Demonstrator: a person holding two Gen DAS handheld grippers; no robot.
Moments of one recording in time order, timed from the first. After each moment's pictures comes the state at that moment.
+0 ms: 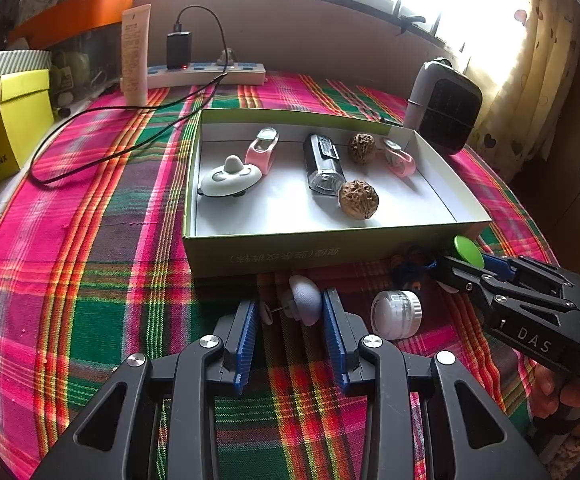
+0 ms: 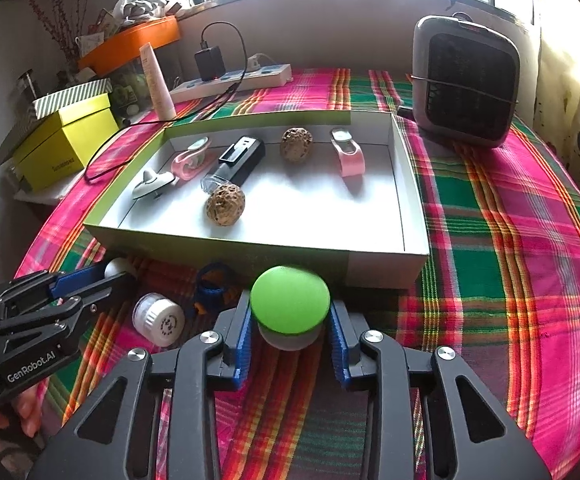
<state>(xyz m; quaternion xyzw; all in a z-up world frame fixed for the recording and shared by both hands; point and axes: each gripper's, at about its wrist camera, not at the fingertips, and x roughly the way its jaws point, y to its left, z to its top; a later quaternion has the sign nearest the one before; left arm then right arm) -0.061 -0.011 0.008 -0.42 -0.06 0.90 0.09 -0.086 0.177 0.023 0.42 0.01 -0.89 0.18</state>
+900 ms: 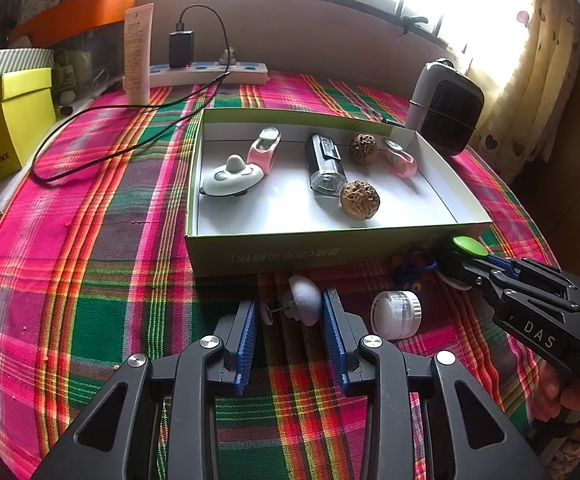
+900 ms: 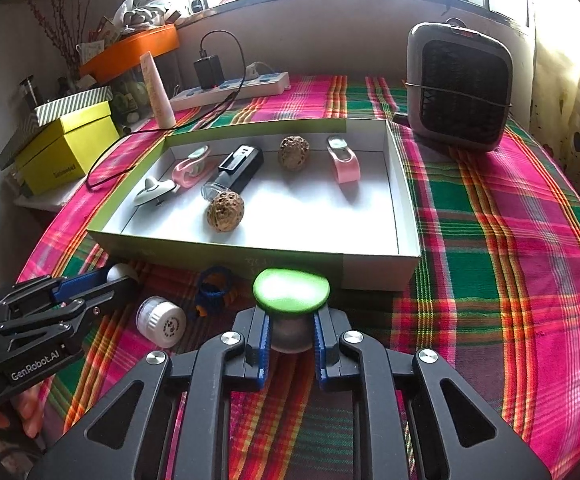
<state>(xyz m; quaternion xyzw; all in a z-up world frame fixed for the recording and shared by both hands) -0.061 -0.012 0.008 -0.42 -0.06 0.90 0.09 -0.082 0.178 0.026 0.41 0.01 -0.89 0.18</state>
